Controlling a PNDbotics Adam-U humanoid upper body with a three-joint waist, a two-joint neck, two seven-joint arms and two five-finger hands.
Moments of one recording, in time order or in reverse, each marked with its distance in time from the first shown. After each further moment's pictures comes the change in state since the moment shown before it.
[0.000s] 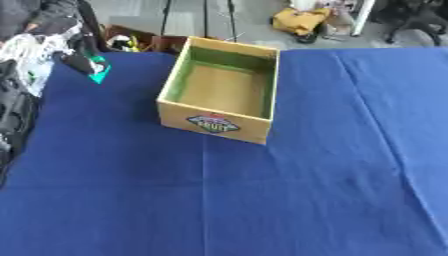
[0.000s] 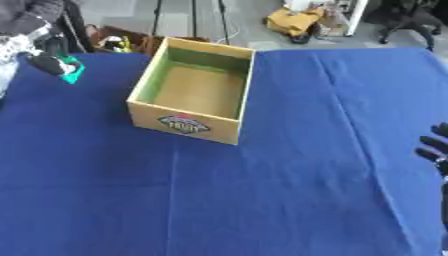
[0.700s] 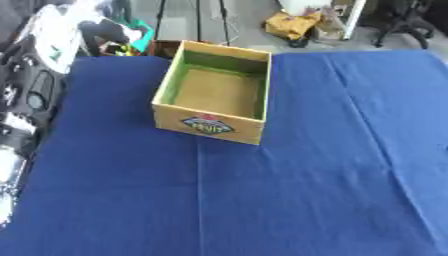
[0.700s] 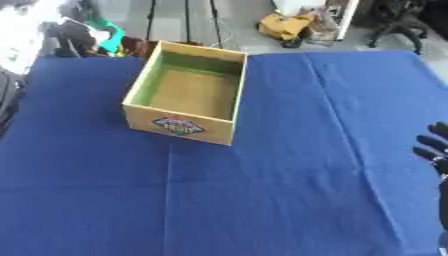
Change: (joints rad) left arm -0.090 -0.143 -0.044 -0.126 0.235 -0.084 -0.014; right arm 0.007 -0.005 -0.002 0.006 -0.001 0.000 0.001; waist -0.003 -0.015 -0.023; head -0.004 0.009
